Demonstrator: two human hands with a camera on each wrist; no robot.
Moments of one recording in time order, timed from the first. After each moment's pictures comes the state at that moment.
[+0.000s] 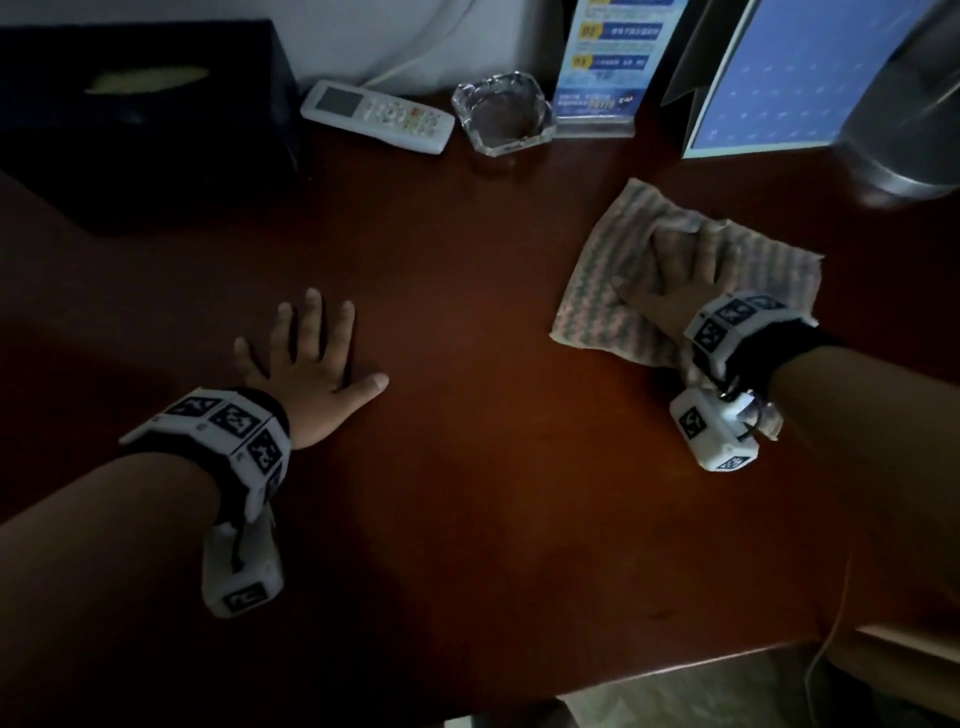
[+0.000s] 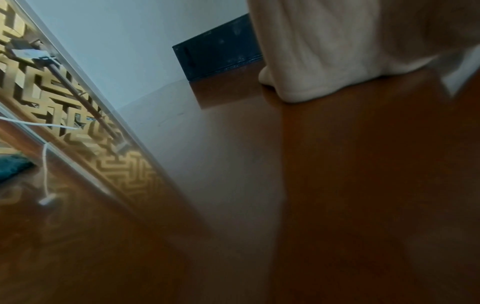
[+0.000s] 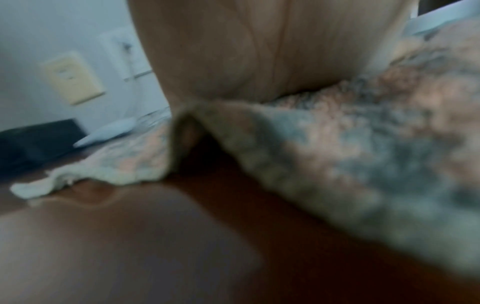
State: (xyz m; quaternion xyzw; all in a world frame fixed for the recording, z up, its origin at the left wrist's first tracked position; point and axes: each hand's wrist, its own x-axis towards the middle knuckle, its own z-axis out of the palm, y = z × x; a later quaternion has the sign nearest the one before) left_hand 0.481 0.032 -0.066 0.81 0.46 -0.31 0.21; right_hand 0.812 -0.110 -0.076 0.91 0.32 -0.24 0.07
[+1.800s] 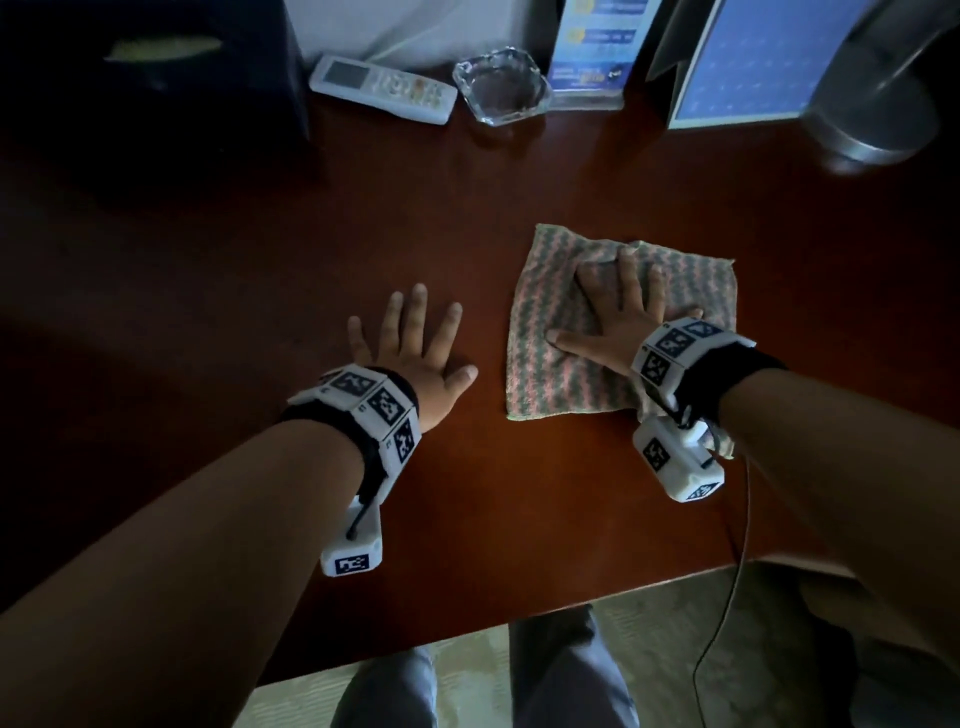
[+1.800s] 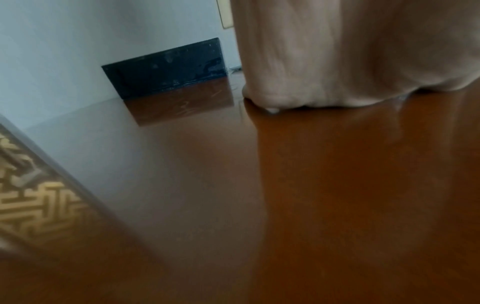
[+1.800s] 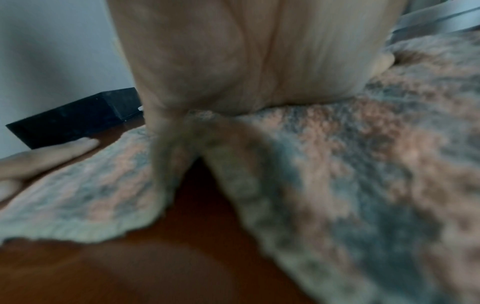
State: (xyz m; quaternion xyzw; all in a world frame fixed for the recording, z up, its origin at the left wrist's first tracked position) left_hand 0.509 -0.031 -0.071 0.86 0.38 -0.30 0.16; right_hand 0.712 -0.137 -0.070 0.88 0.37 -0.30 0.08
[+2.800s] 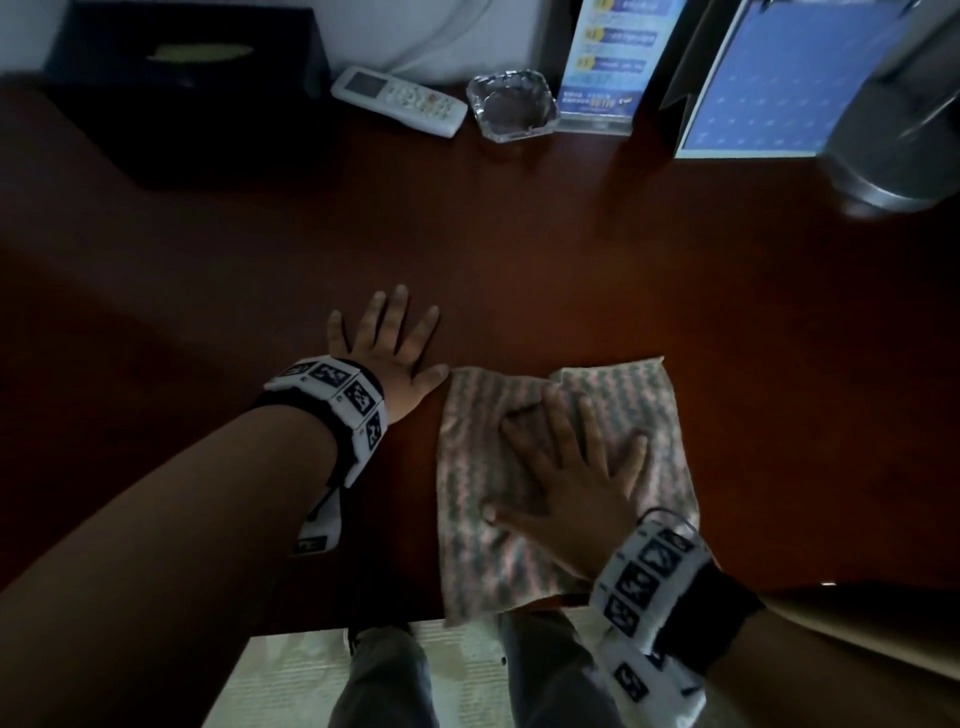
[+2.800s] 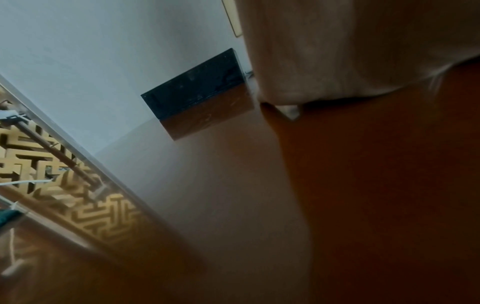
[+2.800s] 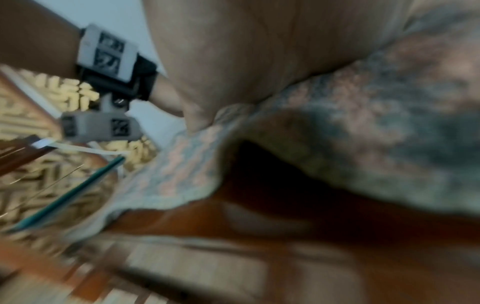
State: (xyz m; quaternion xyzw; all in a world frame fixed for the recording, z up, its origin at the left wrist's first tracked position) left_hand 0.512 -0.038 -0.069 0.85 0.42 -0.30 0.15; right_hand 0.629 -0.240 -0.077 0.79 0.51 -0.31 0.09
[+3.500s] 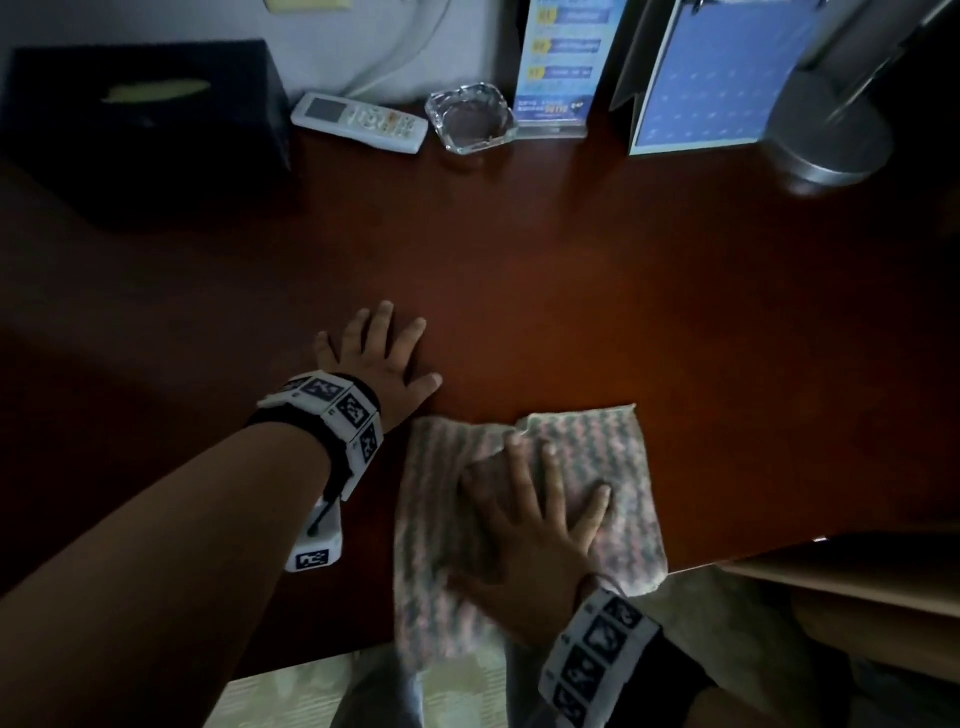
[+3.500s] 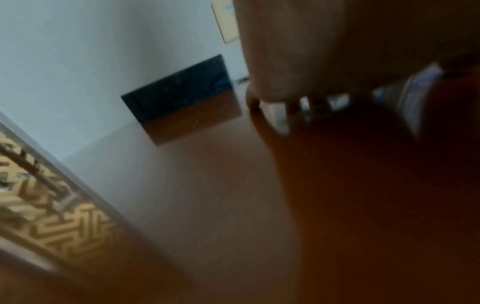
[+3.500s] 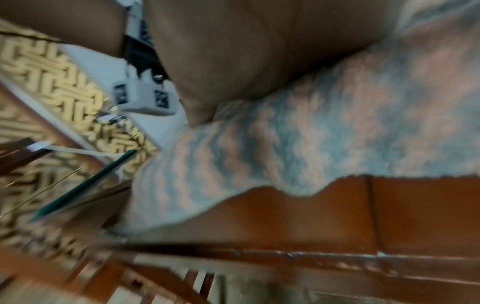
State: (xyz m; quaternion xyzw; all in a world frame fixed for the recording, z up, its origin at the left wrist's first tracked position) left_hand 0.510 -0.032 -0.069 0.88 0.40 -0.23 0.13; right_hand 0.556 -0.253 -0.078 0.83 0.49 -0.27 0.04
